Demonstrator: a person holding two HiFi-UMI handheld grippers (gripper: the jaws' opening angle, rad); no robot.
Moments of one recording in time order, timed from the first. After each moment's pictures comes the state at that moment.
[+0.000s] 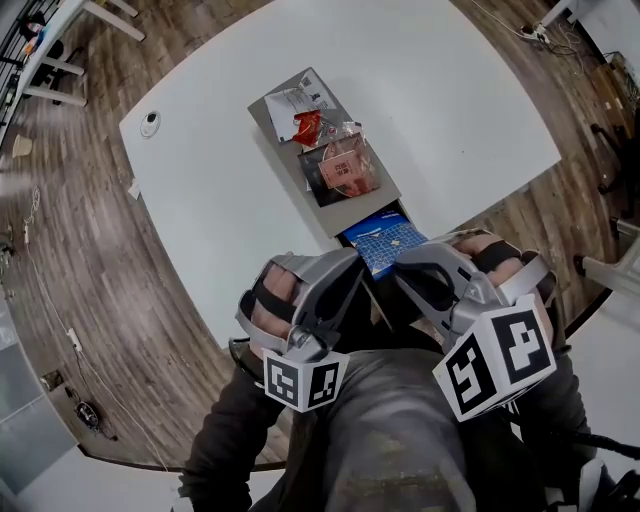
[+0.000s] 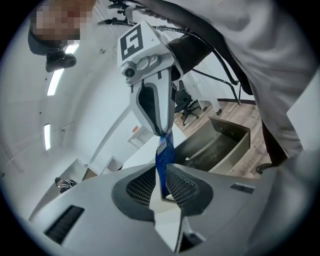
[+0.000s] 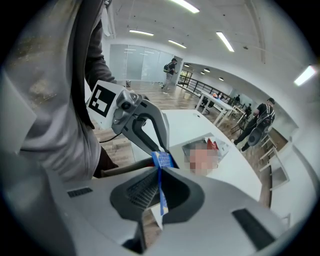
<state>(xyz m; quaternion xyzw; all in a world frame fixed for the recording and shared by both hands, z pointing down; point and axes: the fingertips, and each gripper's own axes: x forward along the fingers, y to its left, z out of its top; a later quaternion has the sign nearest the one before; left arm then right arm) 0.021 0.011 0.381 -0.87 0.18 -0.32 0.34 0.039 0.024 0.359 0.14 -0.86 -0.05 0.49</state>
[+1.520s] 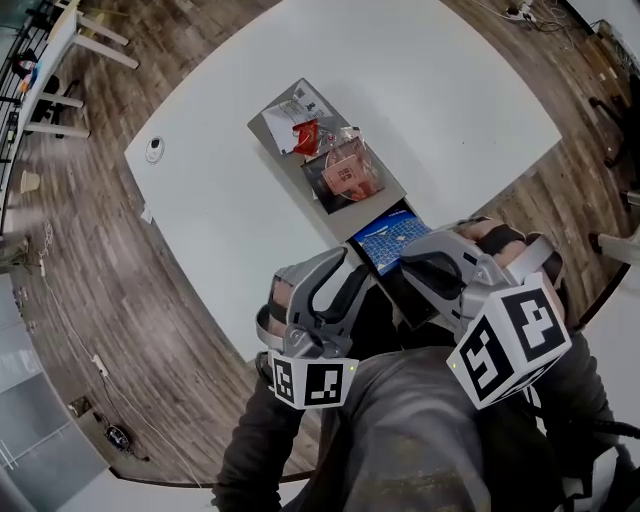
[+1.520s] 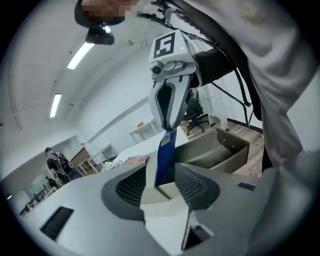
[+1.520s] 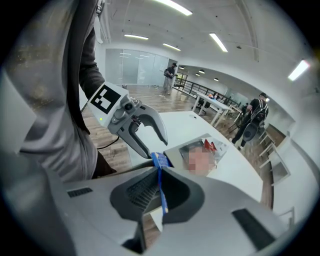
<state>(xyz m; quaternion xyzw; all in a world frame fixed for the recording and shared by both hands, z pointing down) 0.001 0.004 0.385 -0.92 0.21 -0.27 0.21 0.034 0.017 0.355 0.16 -0.87 -0.03 0.47</state>
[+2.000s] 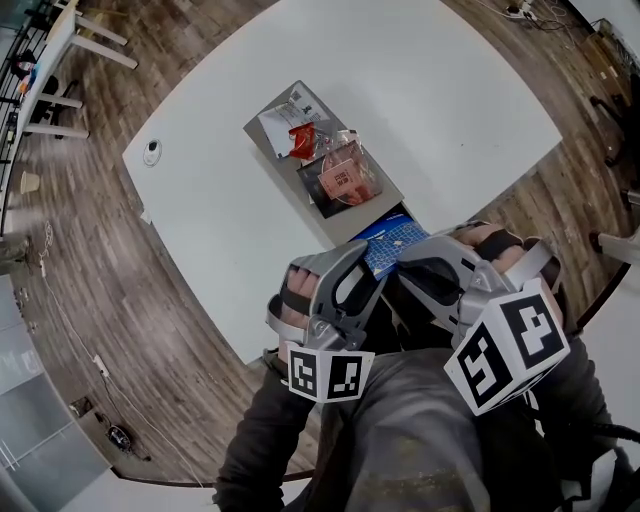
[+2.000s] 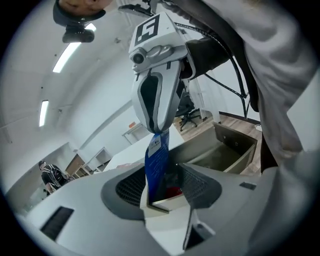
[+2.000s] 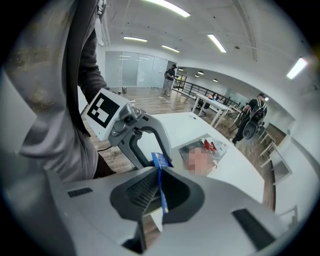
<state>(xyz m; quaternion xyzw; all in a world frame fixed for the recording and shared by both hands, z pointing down) 0.035 0.005 0.398 -0.91 0.16 -0.30 0.24 0.035 0.016 0.355 0.16 -0.87 -0.02 0.46</state>
